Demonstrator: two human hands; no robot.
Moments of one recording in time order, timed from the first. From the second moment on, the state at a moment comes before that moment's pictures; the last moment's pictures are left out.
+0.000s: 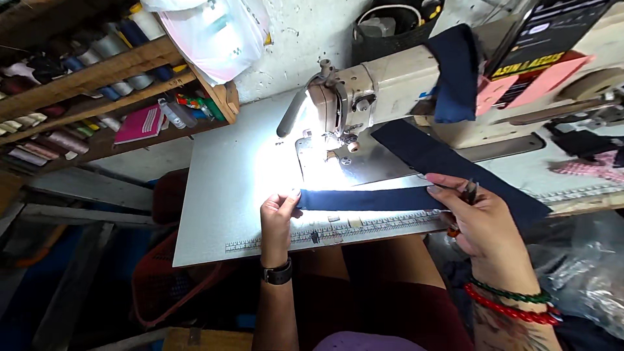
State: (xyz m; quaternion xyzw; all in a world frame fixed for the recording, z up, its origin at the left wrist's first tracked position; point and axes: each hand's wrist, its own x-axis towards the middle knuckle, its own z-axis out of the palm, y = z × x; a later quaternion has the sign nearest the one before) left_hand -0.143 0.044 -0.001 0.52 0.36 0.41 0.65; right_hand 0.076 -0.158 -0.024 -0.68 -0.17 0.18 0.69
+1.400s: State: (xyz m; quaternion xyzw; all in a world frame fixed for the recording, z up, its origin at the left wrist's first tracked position) left_hand -0.165 0.055 -0.015 0.74 0.25 0.37 0.50; right_hand -0.003 -0.044 -0.016 -0.62 -0.50 0.23 0.56
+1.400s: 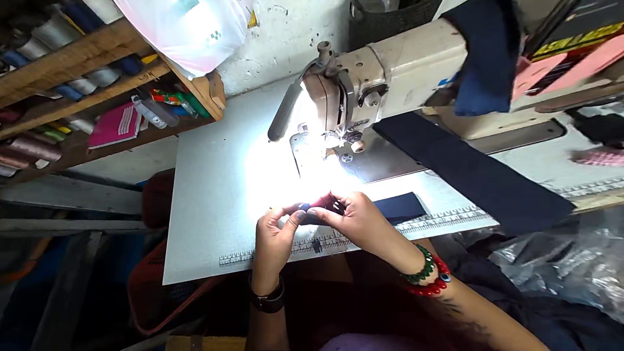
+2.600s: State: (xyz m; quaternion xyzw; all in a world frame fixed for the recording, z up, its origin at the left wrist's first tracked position) left_hand -0.159 0.041 -0.013 0.74 0.21 0.40 0.50; right_hand 0.014 -0.059 0.003 -0.57 -0.54 0.27 0.56
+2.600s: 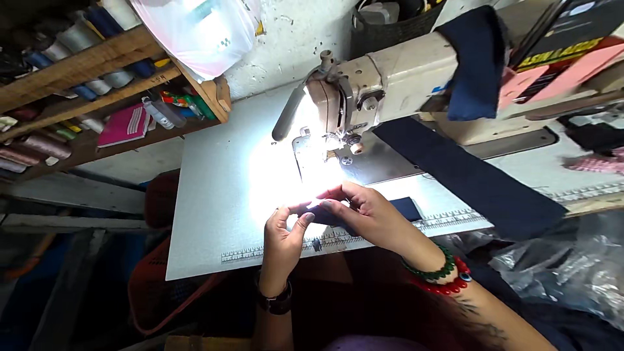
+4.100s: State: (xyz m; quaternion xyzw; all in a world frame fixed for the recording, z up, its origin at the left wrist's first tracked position) left_hand -0.175 0.047 0.044 0.61 0.27 0.48 0.57; right_hand -0.010 -0.088 -0.014 -0.49 -0.64 0.28 0.52
